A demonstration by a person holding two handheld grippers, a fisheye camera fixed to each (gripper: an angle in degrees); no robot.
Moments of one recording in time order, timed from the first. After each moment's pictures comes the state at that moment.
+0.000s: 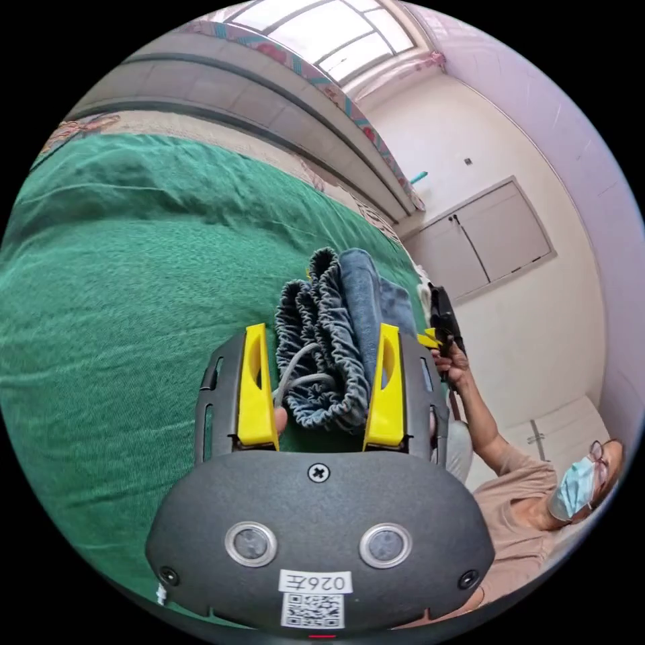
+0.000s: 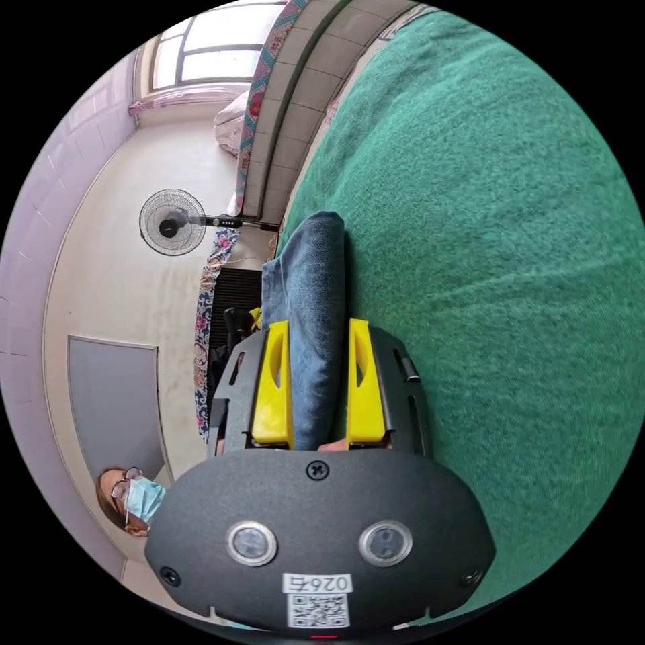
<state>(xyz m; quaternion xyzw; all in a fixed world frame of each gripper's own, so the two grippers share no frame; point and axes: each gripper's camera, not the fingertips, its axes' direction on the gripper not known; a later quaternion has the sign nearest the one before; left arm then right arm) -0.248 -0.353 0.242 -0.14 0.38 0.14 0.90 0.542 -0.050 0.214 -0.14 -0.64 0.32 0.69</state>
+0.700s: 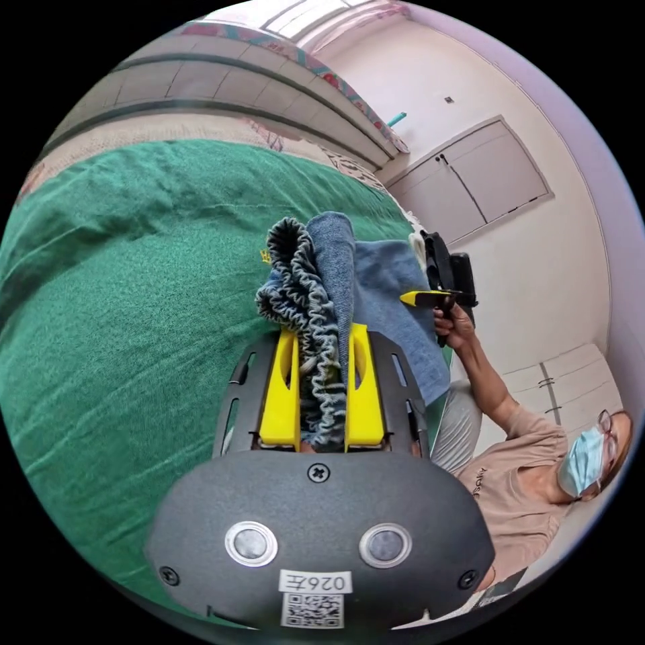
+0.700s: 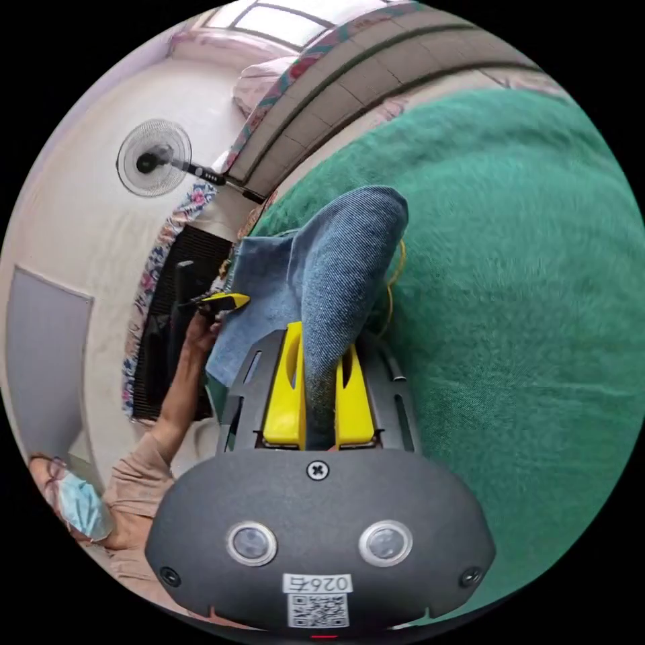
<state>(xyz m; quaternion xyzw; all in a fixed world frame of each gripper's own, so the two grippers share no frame) -0.150 -0.473 0.184 -0.20 0.37 0.25 0.87 0.508 -0.071 0.122 -0.13 -0.55 0.21 0.80</state>
